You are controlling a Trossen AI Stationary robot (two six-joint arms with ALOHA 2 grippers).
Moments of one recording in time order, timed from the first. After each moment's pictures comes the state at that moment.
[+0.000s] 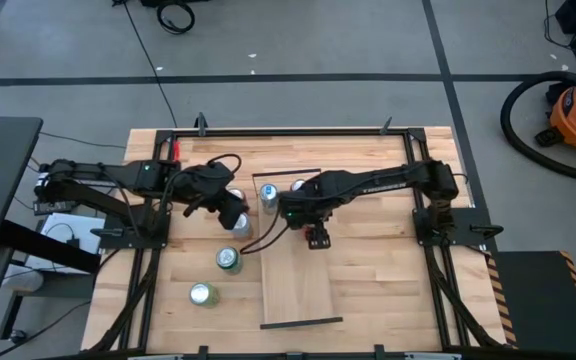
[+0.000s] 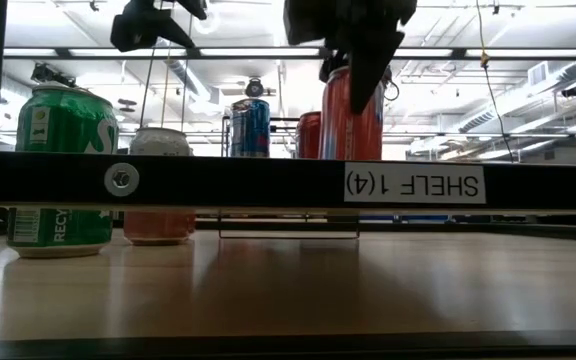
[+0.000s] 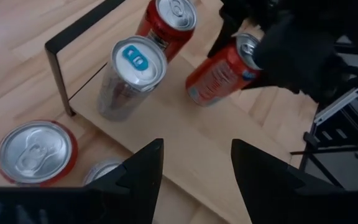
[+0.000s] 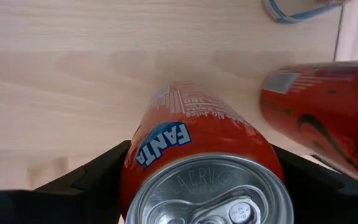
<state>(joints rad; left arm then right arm) -0.07 1.12 1.14 -0.76 -0.14 -0.82 0.08 1.95 1.81 -1.26 0.01 0.00</state>
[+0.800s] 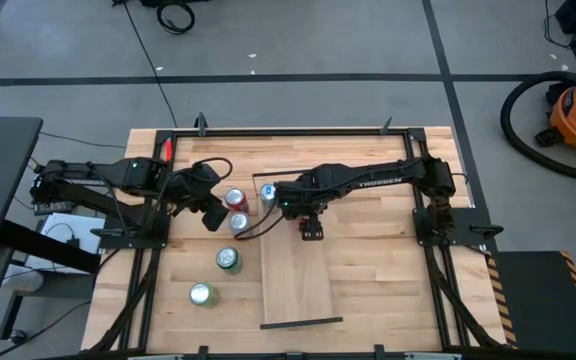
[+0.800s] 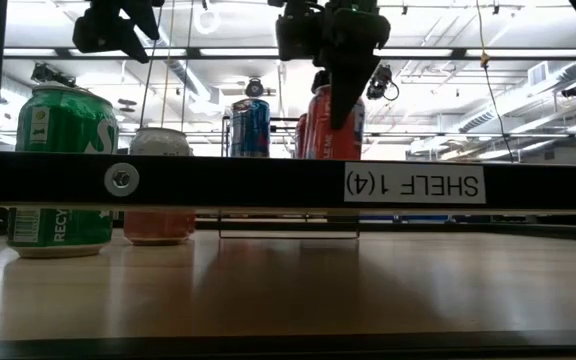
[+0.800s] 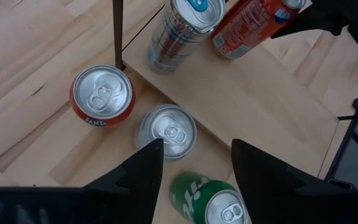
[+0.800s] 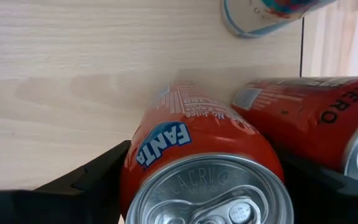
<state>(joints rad) -0.07 1.05 1.14 -1.01 -0.14 -0.82 0.02 1.96 1.79 -1.18 0.04 -0.02</state>
